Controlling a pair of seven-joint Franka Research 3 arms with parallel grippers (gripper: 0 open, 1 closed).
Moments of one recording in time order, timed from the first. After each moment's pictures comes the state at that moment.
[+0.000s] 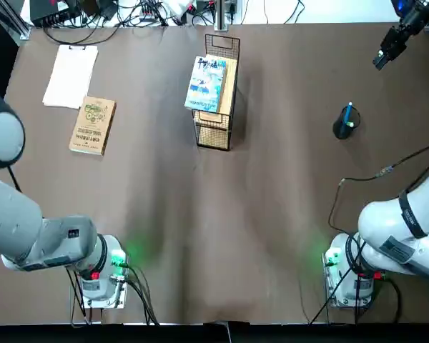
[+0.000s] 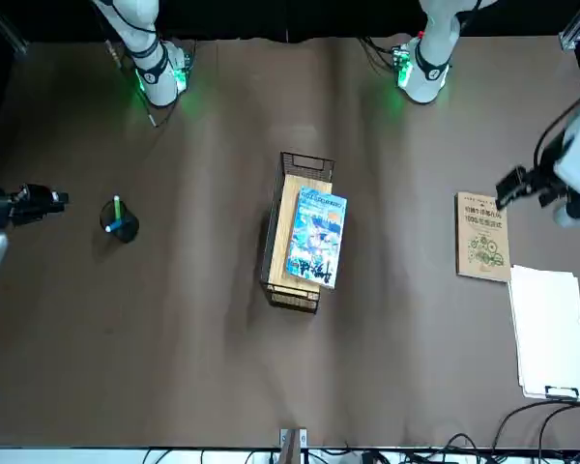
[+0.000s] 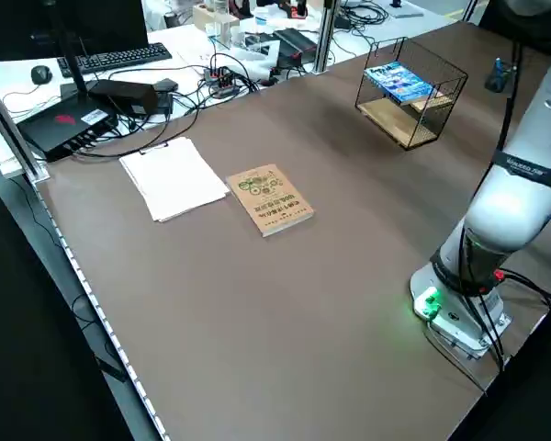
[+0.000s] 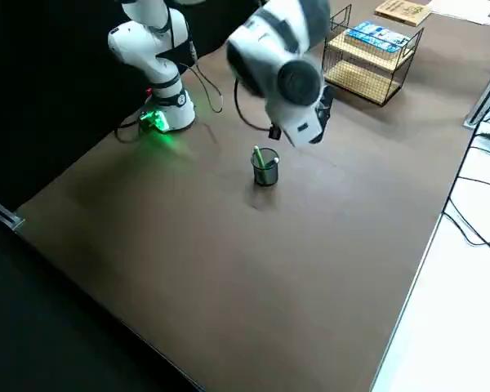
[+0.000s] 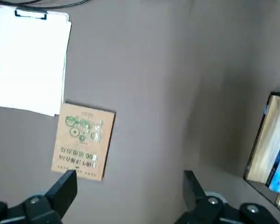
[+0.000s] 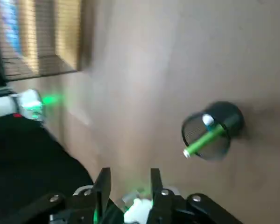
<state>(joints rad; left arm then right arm) 0.11 0.09 -0.21 -1.50 0.03 1.63 -0.15 -0.44 0.45 0.10 -1.42 0.36 1.24 -0.64</state>
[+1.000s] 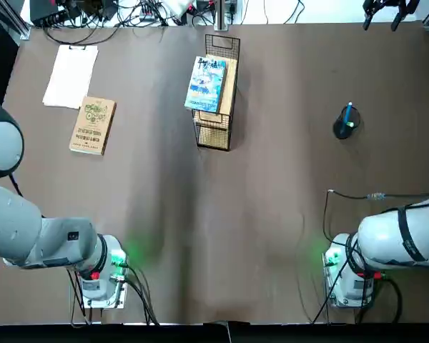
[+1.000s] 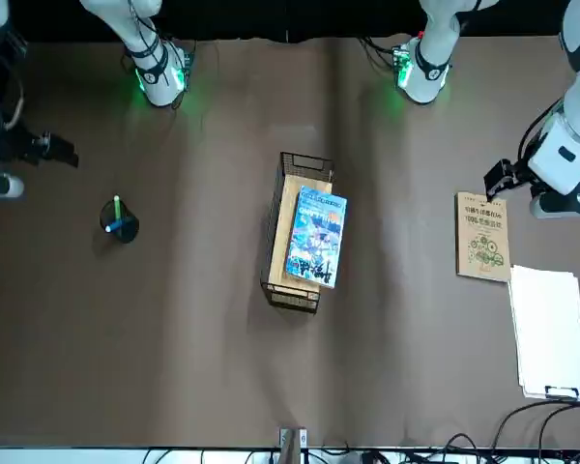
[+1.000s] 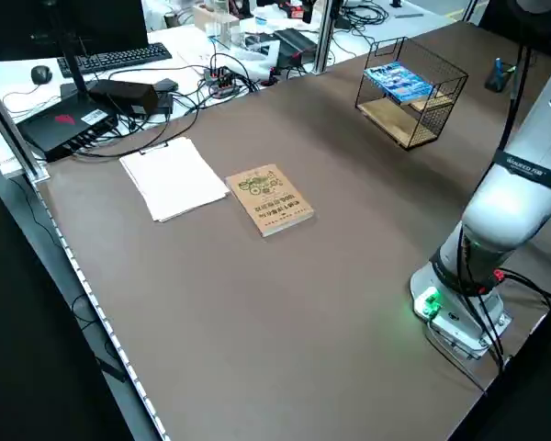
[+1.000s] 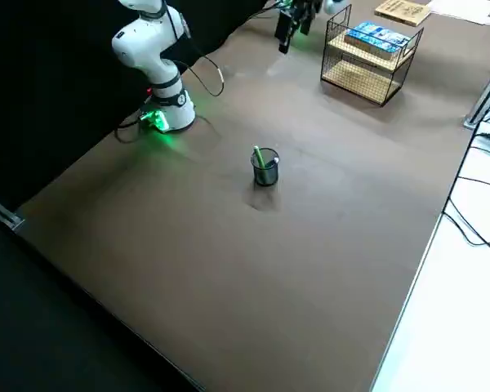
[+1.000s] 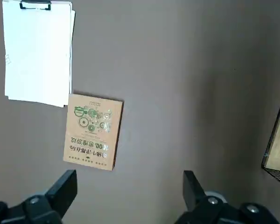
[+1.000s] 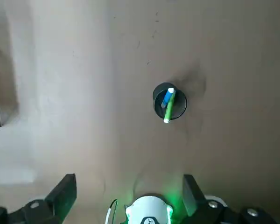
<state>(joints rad) 0.06 0.06 -0.20 -1.57 0.09 1.63 -0.15 -0.06 0.03 0.07 -1.55 0.02 1.37 0.06</state>
